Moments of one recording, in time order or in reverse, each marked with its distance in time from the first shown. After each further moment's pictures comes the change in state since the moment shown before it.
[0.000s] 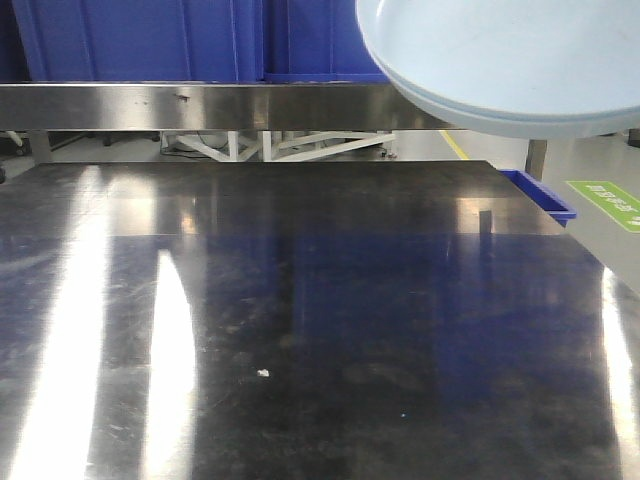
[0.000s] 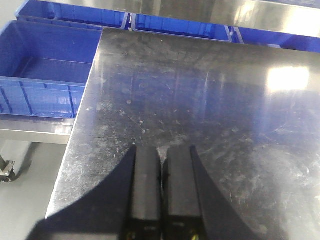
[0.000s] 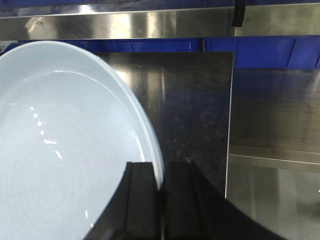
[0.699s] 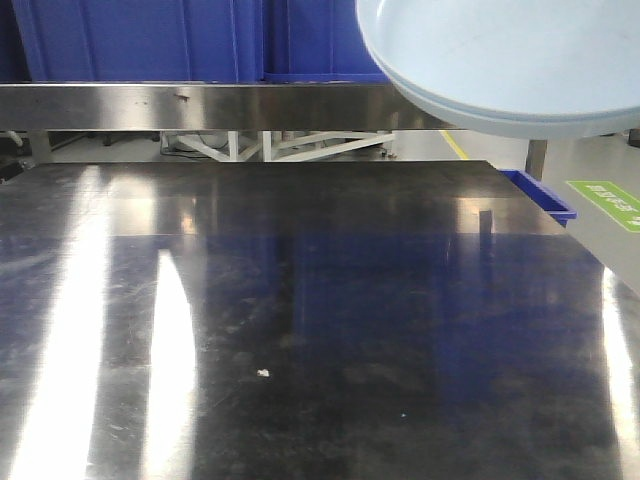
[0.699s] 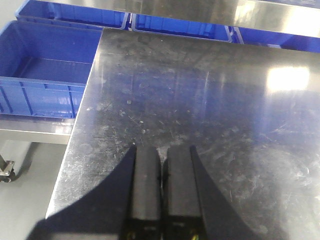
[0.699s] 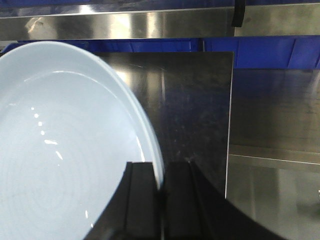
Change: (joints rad) left arm 0.000 0.000 0.000 0.000 0.000 0.000; right arm 0.000 0.000 0.000 0.000 0.000 0.000
